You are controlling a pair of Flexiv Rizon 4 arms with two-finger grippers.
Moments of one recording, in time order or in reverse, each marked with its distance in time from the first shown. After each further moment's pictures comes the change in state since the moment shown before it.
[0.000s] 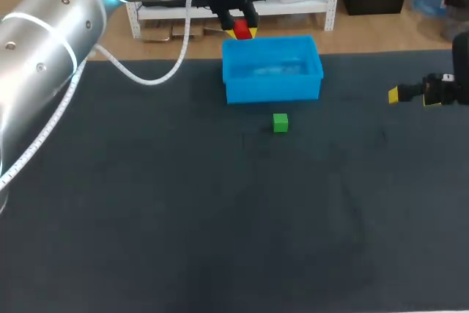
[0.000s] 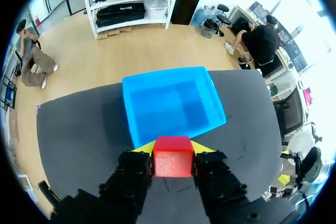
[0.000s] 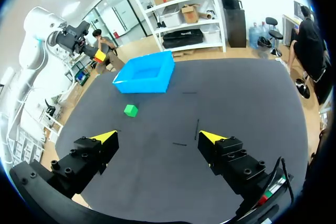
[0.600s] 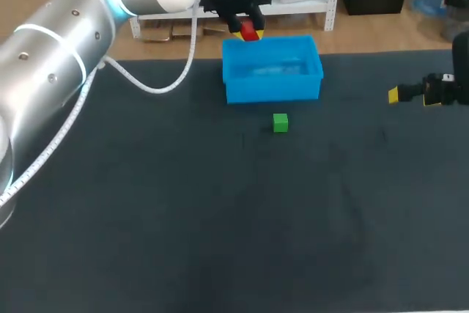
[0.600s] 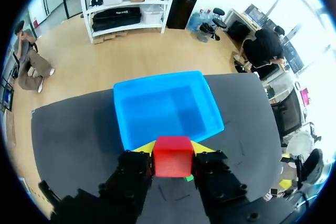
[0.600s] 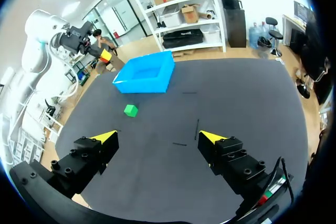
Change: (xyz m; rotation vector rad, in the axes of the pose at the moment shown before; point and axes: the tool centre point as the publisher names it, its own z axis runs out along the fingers) left arm -0.009 -0.007 0.019 0.025 -0.042 0.012; right arm 0.000 0.000 0.000 0.000 0.000 0.000
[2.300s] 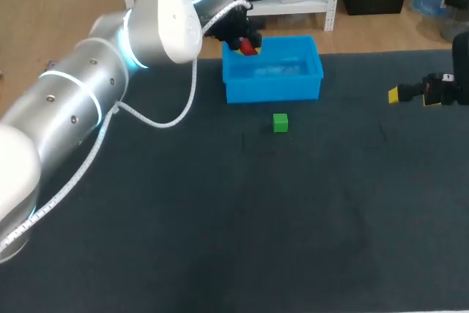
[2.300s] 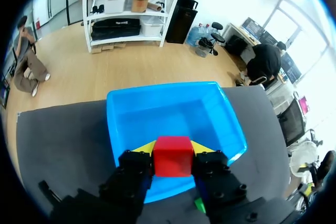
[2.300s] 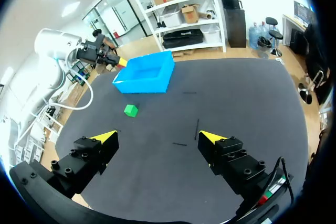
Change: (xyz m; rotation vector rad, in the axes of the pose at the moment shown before) left arm -0.016 0.030 0.073 0.039 -0.148 -0.014; right arm 0.000 0.000 0.000 0.000 0.000 0.000
